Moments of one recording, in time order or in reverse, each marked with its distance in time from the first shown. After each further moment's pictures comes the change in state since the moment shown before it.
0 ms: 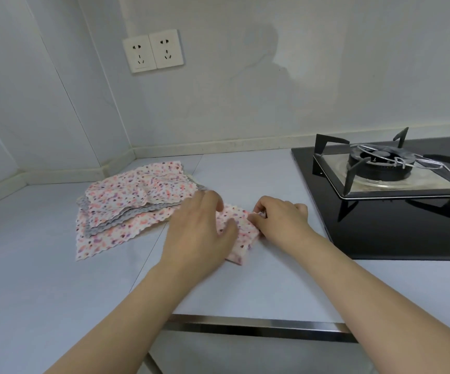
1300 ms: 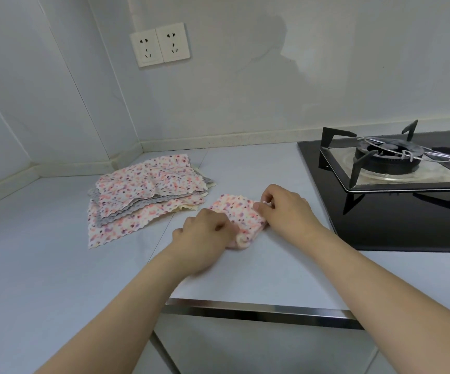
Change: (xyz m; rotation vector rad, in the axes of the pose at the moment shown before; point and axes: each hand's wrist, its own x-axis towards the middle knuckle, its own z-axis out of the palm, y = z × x) left_hand -0.004 -0.011 0.001 -0.202 -0.535 -0.360; right_hand -0.008 -0.001 -0.006 0.184 0.006 -0.042
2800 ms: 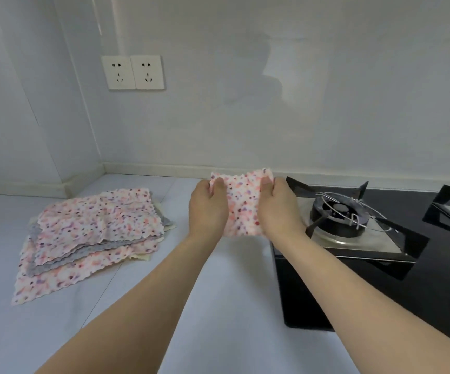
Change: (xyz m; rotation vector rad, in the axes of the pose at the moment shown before) left_hand 0.118 0.124 -0.004 -0.784 0.543 0.003; right_hand 0.075 -0.012 -0.094 0.300 0.350 0.190
